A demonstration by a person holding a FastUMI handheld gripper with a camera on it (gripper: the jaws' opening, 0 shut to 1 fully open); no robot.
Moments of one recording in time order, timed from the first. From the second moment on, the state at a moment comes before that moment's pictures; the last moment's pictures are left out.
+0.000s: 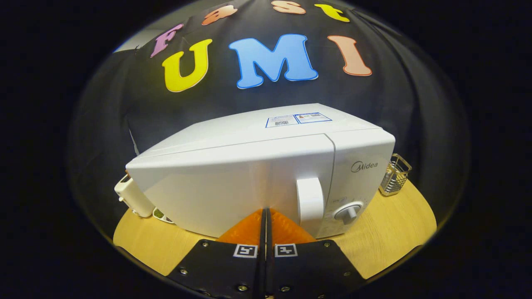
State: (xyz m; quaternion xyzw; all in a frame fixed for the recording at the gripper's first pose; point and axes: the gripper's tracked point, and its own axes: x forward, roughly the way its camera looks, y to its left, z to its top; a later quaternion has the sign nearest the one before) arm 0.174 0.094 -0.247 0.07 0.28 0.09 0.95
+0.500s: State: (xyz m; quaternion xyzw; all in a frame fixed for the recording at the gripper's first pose) arm 0.142 0.098 -0.218 0.02 0.26 0.08 0.96
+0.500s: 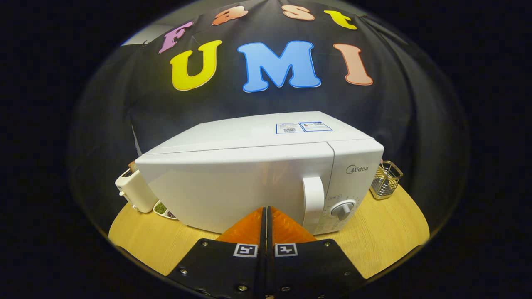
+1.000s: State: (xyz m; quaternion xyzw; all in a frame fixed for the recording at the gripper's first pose) arm 0.062 0.098 -0.148 0.01 0.19 0.08 0.98
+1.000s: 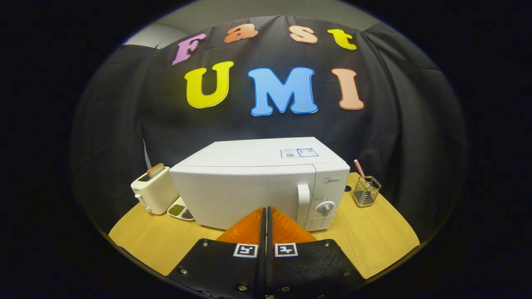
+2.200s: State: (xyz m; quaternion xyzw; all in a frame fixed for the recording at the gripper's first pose) arm -0.065 0.073 -0.094 0.04 0.11 0.05 0.99
